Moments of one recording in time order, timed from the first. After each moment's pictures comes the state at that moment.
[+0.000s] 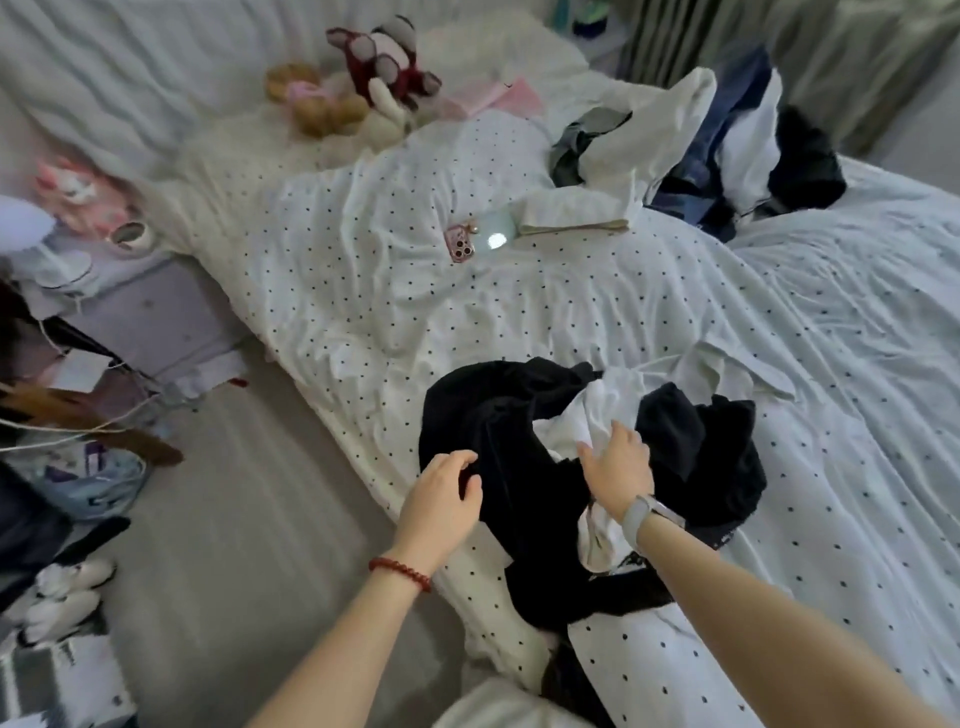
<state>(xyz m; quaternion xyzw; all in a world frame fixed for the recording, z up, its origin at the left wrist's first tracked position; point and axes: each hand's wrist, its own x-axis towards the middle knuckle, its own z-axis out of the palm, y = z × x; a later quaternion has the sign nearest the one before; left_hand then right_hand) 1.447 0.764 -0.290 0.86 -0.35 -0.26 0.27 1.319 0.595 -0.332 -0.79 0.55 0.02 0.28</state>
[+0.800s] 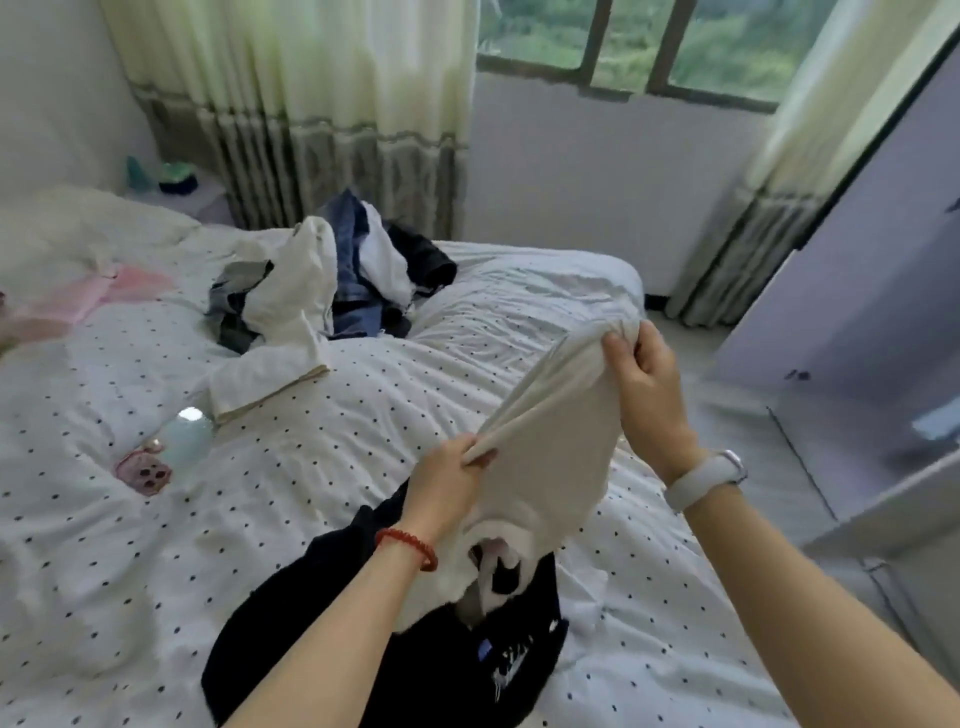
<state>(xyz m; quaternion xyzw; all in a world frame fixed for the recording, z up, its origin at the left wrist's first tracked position) 1.390 0.546 -0.181 0.58 -0.66 -0.35 0.33 1.216 0.534 -0.079 -0.54 0.55 -0.57 0.28</state>
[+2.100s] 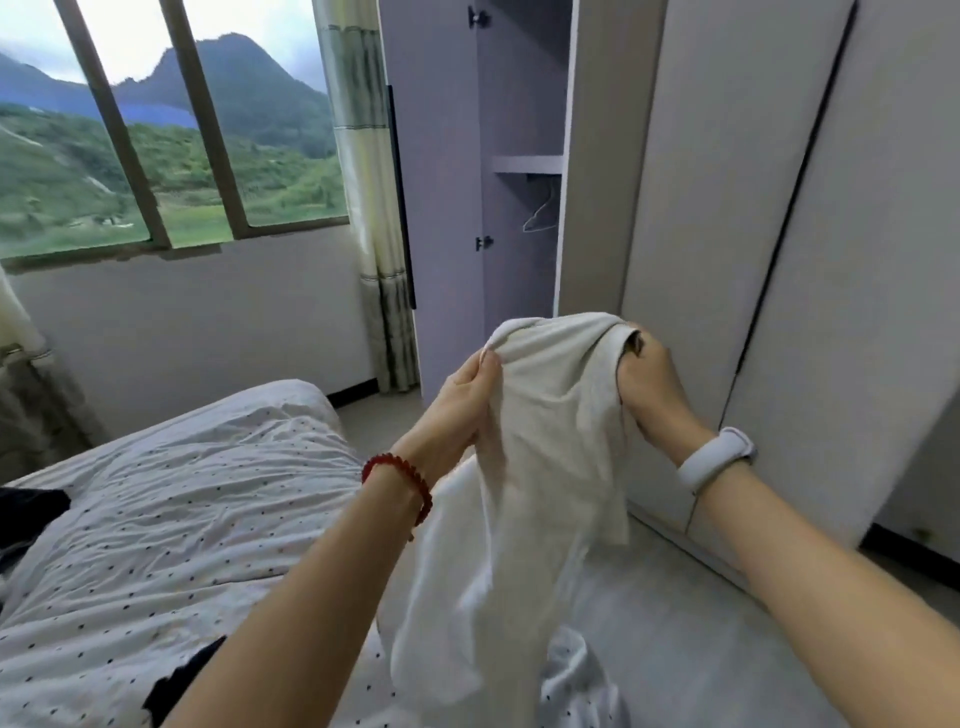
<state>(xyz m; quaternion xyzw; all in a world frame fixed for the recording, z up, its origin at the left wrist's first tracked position) 0.959 0.658 0.002 0.16 -0.69 -0.67 0.21 0.841 0.789 0.025 -0.31 0.71 -0.63 0.00</state>
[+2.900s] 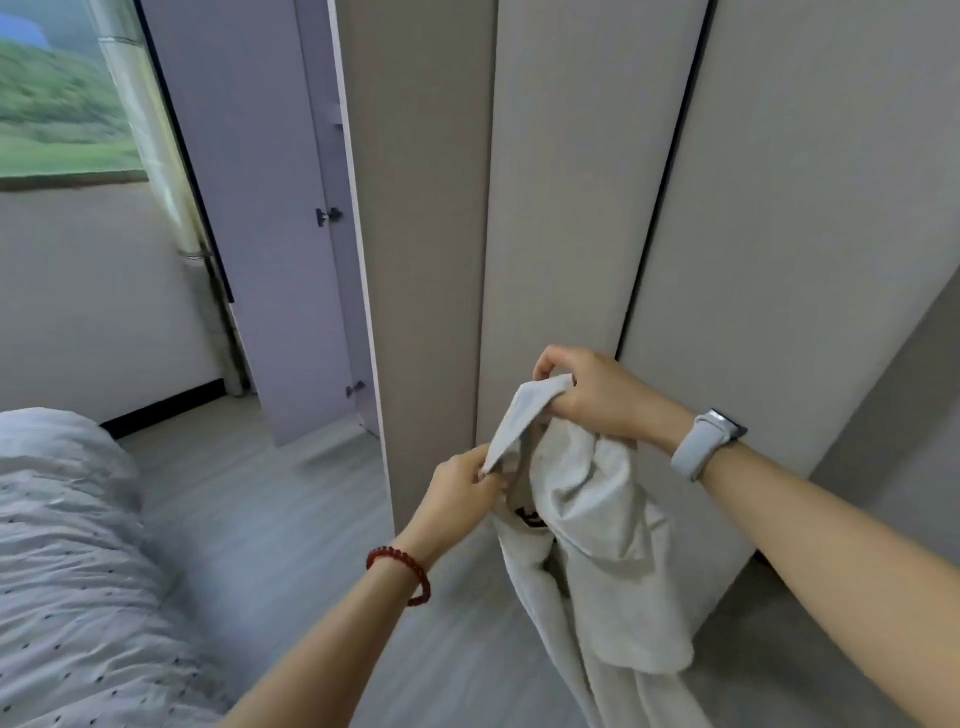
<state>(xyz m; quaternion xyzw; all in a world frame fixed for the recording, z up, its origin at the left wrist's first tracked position) 0.562 0.724 -0.106 0.16 -0.85 -0.49 0.14 0.455 0.846 0.008 -0.45 0.84 -0.28 0.06</state>
